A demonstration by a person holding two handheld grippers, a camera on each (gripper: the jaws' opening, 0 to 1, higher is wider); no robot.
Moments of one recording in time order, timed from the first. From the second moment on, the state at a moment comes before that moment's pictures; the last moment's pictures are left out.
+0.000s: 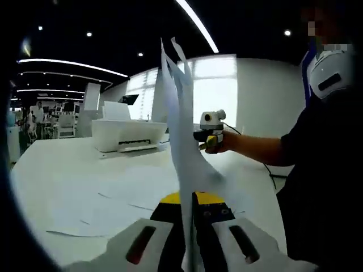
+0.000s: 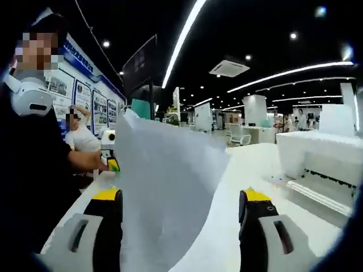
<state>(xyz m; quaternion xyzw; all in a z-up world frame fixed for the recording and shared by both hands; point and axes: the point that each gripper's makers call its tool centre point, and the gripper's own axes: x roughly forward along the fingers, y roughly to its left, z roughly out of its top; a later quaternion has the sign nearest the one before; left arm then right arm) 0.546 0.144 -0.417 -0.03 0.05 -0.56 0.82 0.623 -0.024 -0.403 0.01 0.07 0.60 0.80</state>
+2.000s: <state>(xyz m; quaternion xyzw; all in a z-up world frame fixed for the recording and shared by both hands) 0.570 0.156 -0.393 -0.17 0.10 -0.54 0.82 0.539 0.003 -0.377 0.02 -0.02 0.65 0.76</state>
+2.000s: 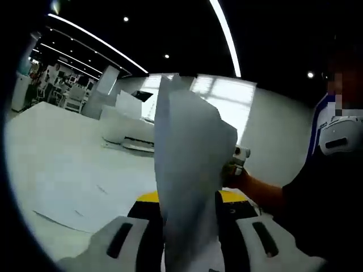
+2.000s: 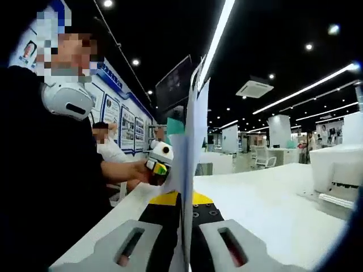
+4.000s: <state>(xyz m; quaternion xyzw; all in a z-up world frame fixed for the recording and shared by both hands) 0.563 0.123 -0.367 -0.03 0.06 -0.56 0.83 0.547 0.024 -0.344 -0.05 -0.04 0.60 0.80</state>
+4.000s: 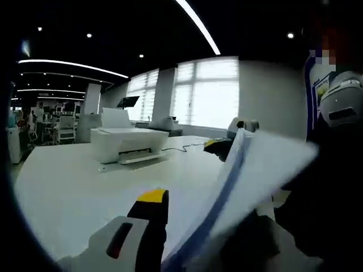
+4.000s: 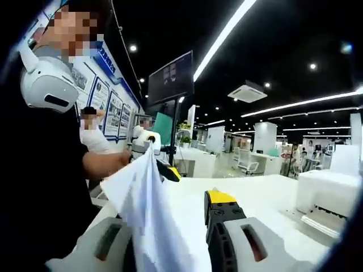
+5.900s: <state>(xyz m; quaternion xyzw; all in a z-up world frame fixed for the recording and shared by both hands) 0.529 0.183 -0.395 -0.23 0.28 -0.53 0.77 0.547 0.043 -0.385 0.10 0.16 0.60 0.78</state>
